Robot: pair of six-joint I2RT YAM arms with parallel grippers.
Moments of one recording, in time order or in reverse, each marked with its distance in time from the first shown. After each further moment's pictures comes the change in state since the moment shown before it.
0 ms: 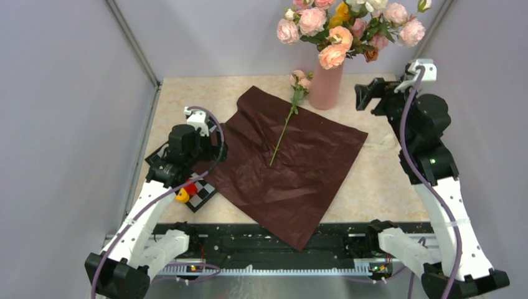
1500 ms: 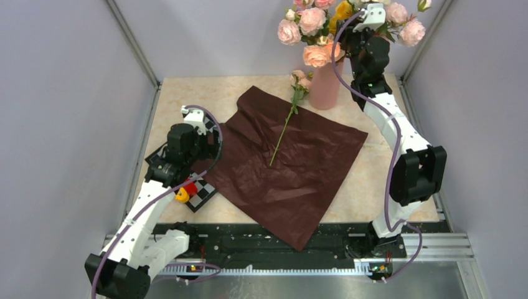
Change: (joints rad) left arm 0.005 0.000 0.014 -0.003 -0.102 0.043; right arm 0.000 0.784 0.394 0.679 0.071 -0.191
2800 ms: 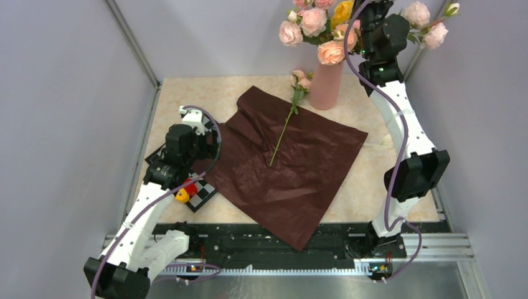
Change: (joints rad) left arm 0.000 -0.022 0.000 0.000 -0.011 0.000; right arm 0.005 0.027 0.331 -0.053 0.027 -0.019
